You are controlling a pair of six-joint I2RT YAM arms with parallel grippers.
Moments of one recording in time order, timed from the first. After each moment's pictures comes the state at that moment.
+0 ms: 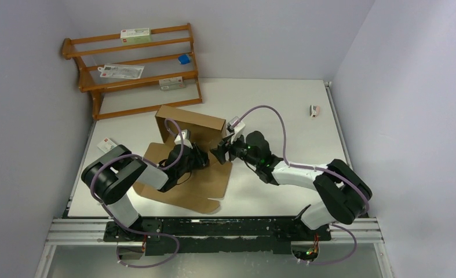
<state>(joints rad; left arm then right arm) -0.70 1.69 0.40 0.85 -0.14 -0.79 0.75 1.46 0.59 0.64 -0.17 0.09</state>
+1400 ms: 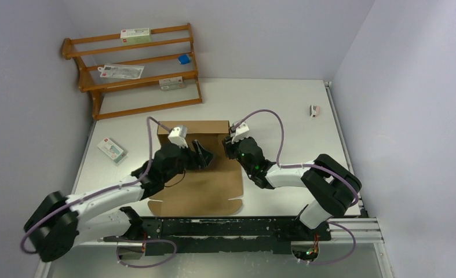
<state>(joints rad) -0.80 1.13 0.42 0.34 -0.12 -0.78 0.83 1.57 0.56 0.77 0.32 0.12</state>
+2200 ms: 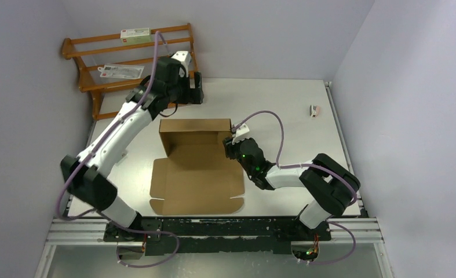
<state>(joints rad) -0.50 1.53 1.58 -0.57 -0.12 -0.32 0.83 1.57 0.54 0.81 0.34 0.07</state>
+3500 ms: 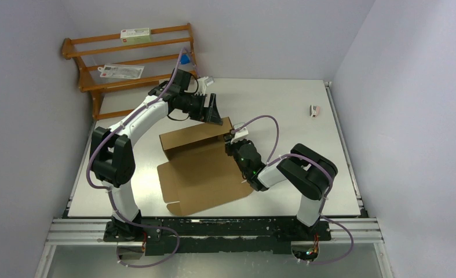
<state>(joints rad) -0.43 1.85 1.58 -0.58 0.64 -0.21 0.83 1.80 0.54 1.20 0.44 0.00</state>
